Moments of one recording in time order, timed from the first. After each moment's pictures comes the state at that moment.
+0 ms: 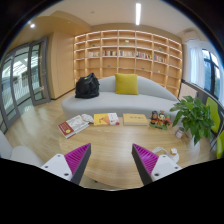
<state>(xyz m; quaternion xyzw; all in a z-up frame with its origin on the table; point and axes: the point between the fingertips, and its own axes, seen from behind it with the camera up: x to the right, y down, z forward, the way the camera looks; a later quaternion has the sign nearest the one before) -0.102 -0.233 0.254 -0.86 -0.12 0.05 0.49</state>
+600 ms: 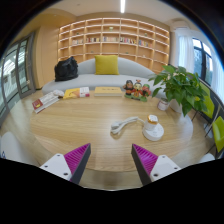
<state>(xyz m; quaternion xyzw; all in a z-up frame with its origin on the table) 0.067 -0.242 0.093 -0.89 -0.07 0.00 0.45</state>
